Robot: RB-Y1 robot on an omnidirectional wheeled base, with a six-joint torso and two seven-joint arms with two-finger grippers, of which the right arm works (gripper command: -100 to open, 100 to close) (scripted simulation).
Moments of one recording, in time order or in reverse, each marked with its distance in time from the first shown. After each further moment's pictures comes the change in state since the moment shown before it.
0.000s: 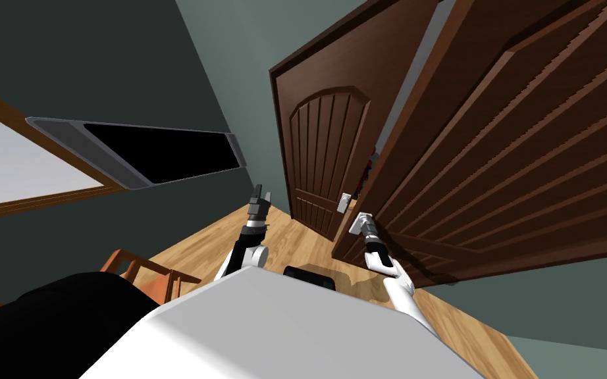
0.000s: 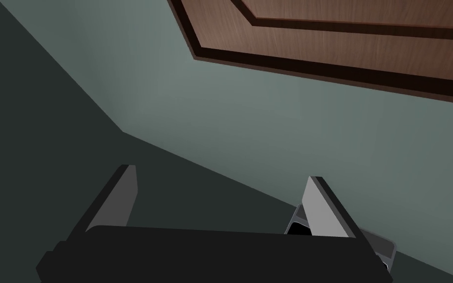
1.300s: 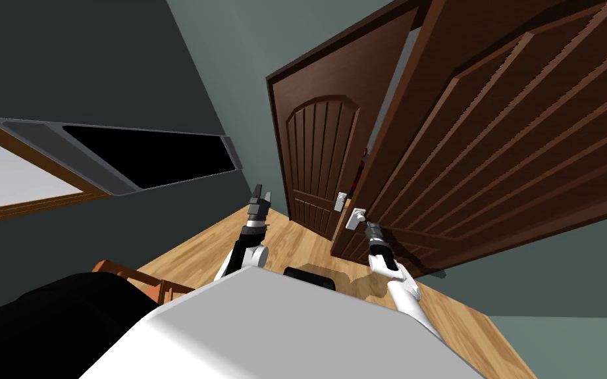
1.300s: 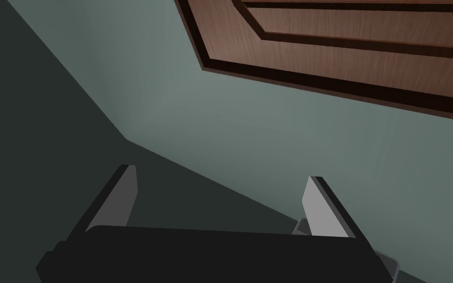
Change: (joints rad) arm 0.011 -0.008 -0.046 0.017 -0.007 0.011 0.019
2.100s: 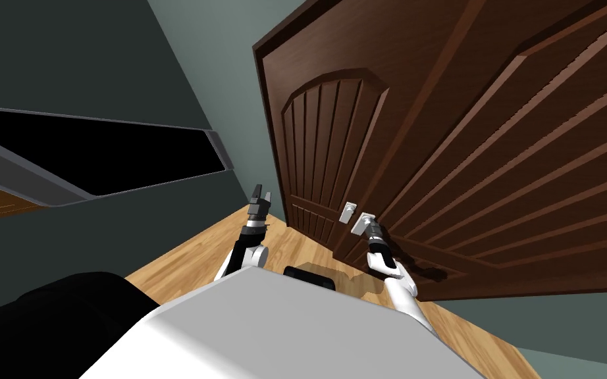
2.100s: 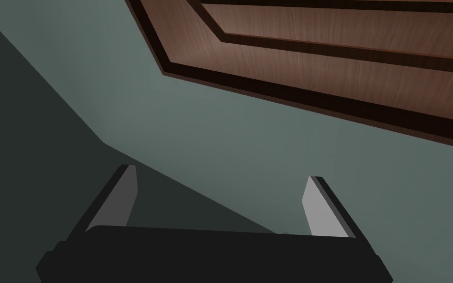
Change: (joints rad) arm -0.028 0.027 -0.041 0.019 -0.004 -0.008 0.036
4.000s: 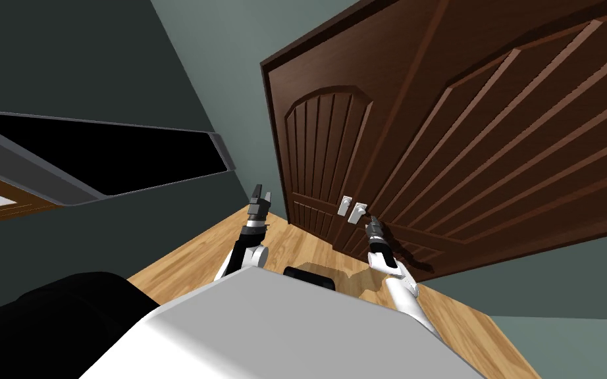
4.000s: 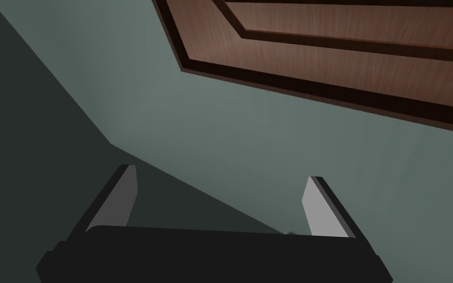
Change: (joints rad) arm 0.007 -0.010 0.010 -0.023 -0.002 0.022 -0.011
